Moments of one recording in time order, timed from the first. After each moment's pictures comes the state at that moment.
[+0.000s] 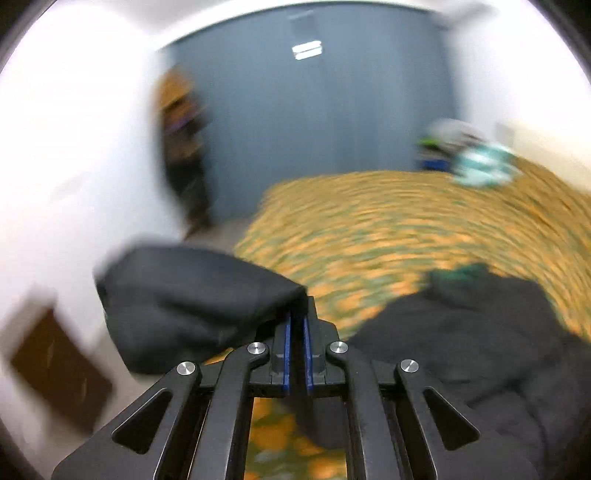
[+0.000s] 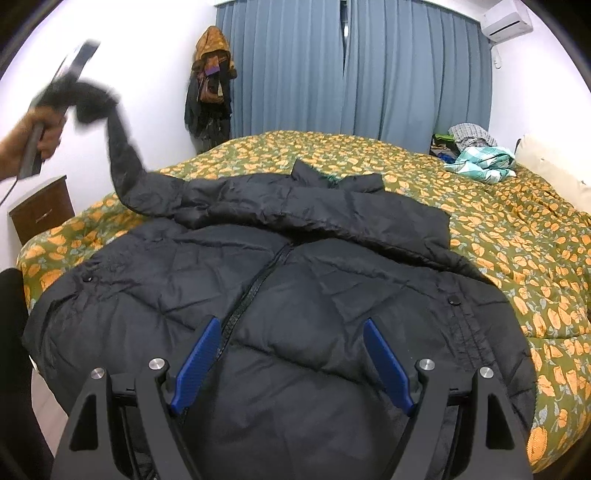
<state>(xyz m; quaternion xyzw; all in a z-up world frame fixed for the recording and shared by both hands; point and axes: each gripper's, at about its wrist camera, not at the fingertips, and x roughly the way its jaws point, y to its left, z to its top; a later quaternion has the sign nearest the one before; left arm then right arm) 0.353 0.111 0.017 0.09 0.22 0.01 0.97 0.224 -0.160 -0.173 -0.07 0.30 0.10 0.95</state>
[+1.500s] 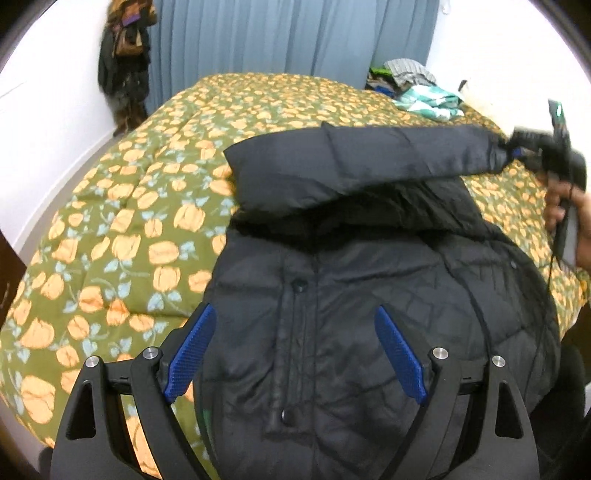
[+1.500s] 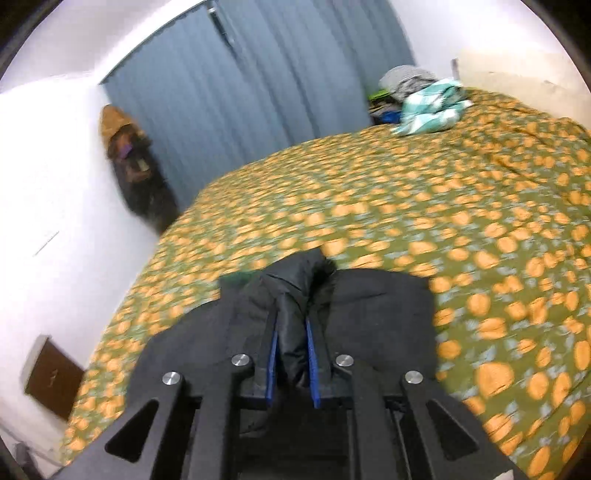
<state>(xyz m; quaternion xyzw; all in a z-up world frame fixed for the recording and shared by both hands) 0.275 0.071 -0.133 -0.04 0.41 -0.07 0.91 0.451 -0.275 -0.071 0.15 0.31 0.02 0.94</state>
